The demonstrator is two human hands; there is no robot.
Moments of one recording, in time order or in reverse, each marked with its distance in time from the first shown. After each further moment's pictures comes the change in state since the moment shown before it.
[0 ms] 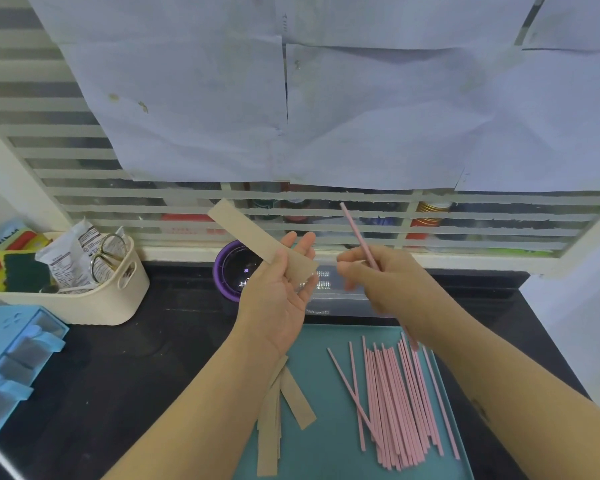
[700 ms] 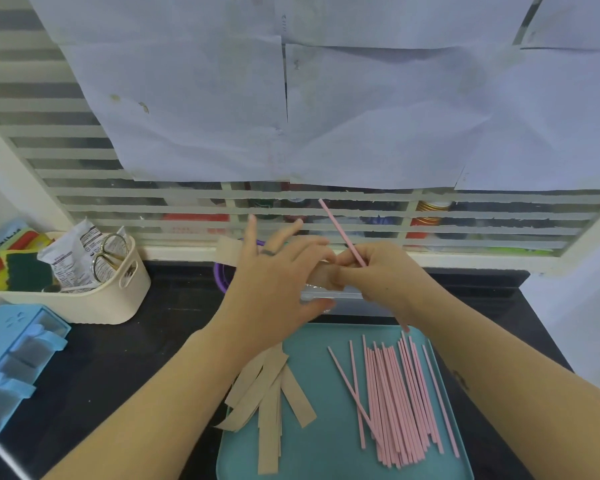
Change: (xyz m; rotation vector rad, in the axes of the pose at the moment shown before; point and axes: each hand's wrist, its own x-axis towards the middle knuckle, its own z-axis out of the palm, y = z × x) left_hand -0.004 0.028 -0.016 2.045 -0.329 0.930; right_hand 0.014 -0.004 0.003 -0.136 -0.035 -0.054
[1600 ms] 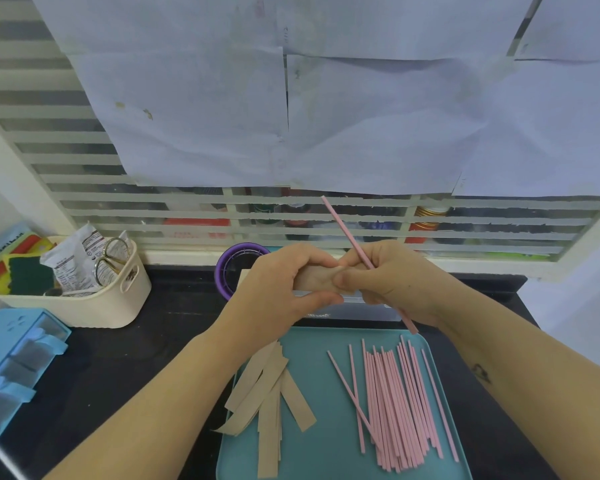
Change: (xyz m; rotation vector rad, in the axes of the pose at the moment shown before) left_hand 0.000 0.010 -0.017 -0.642 0.021 -0.136; right_hand -0.012 -0.009 -0.021 0.026 -0.186 -0.047
